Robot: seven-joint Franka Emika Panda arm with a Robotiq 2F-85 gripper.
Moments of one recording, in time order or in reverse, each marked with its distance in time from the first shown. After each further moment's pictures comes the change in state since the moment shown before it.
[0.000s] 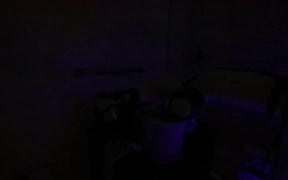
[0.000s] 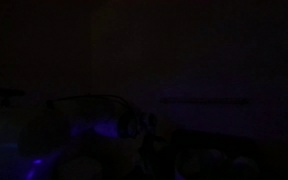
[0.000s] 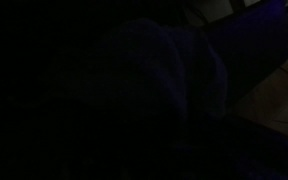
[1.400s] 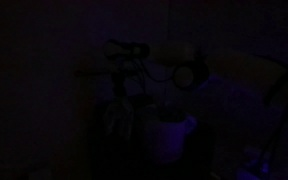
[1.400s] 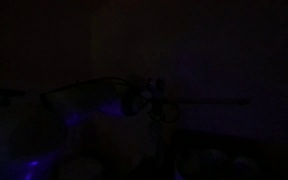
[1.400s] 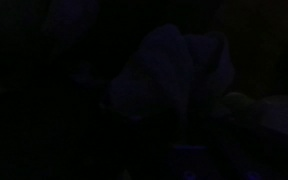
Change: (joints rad) arm -0.105 -0.293 0.019 0.096 0.061 -0.054 0.544
